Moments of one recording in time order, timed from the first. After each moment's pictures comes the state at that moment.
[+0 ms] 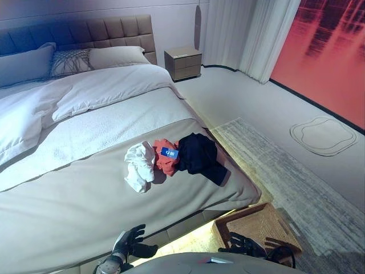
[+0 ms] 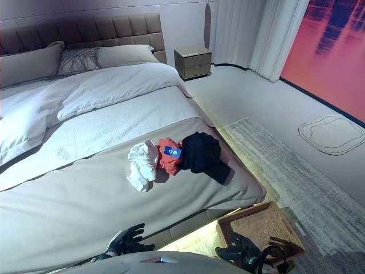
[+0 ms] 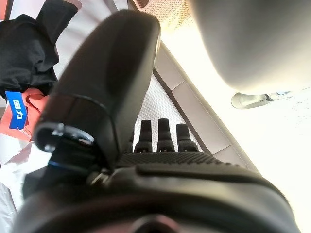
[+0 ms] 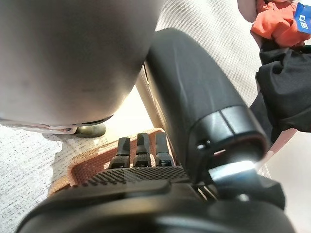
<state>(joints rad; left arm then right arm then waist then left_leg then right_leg) 0.08 0.23 -0.26 1.23 -0.15 -0.32 -0.05 0.06 -0.22 0.17 1.28 0.26 -0.21 0.14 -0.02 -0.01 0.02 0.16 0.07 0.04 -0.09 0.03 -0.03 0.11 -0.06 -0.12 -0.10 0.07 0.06</state>
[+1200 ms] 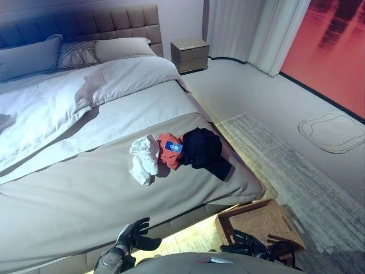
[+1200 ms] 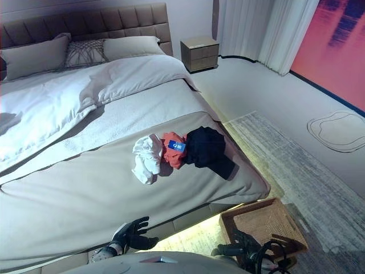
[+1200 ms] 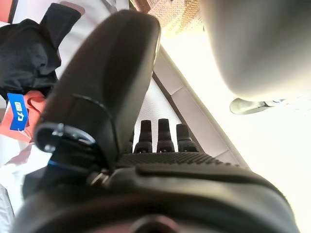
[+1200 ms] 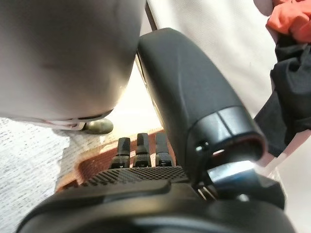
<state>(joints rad) 0.03 0.22 -0.26 1.24 -0.15 -0.32 -0.09 0.01 -0.23 0.17 1.30 0.26 -0.20 0.10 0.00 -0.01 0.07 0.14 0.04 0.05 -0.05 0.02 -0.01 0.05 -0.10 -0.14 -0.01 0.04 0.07</state>
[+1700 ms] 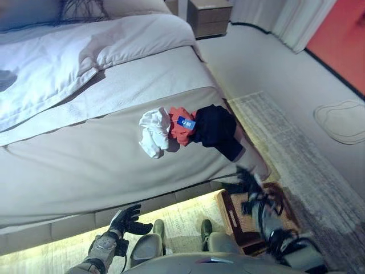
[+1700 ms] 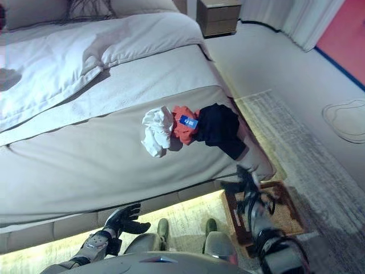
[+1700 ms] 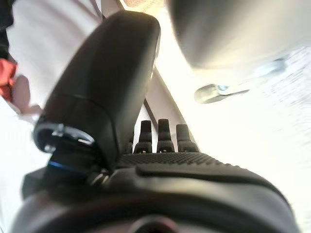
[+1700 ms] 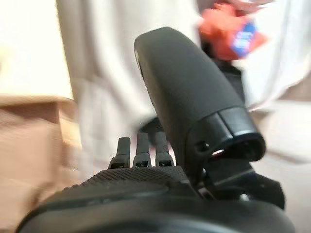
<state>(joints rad) -0.07 0.26 -0.27 1.24 -0.24 -0.27 -0.07 -0.30 -0.38 0.25 0.95 0.18 -0.18 -0.24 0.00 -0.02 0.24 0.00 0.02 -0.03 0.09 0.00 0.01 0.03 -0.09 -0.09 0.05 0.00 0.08</state>
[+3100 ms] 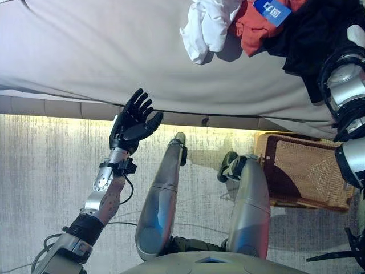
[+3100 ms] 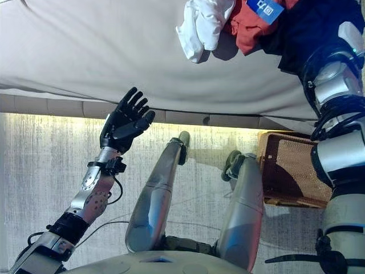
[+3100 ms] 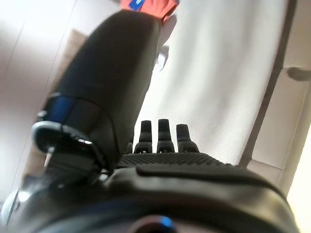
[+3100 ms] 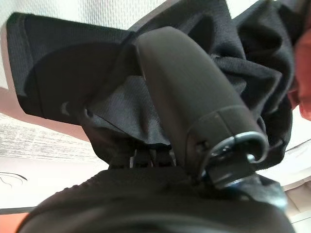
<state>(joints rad) -0.14 0.50 -0.34 0.20 -0.92 -0.42 -0.03 -1.30 -0.85 0.57 1.18 -0.03 0.23 -0.17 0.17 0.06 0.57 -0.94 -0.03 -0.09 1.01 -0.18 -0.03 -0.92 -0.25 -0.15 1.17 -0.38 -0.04</state>
